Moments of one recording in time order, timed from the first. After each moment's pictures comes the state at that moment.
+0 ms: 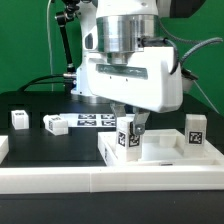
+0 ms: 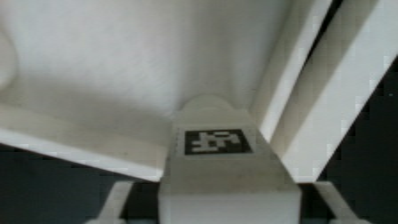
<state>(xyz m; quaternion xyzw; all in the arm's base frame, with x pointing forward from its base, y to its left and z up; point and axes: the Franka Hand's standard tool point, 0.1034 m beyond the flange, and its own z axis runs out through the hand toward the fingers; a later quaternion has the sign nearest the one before) 0.617 0.006 0.073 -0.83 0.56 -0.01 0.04</state>
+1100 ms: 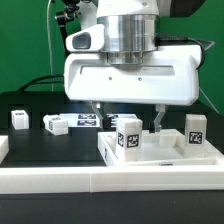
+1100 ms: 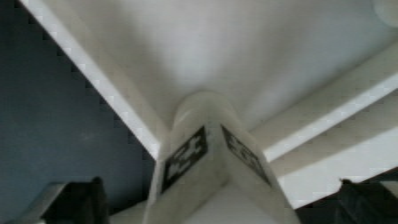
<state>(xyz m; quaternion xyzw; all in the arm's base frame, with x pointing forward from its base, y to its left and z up) 0.618 0.006 0.074 -0.99 0.16 -0.02 0.02</state>
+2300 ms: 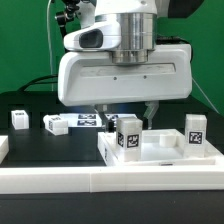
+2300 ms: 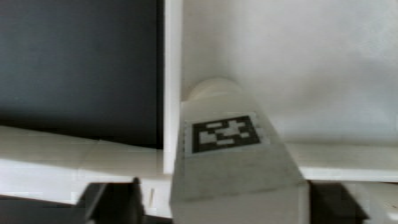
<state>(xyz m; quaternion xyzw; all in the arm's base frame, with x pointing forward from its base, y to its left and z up) 0.620 0.002 0.075 -1.00 -0.09 -0.03 0.01</state>
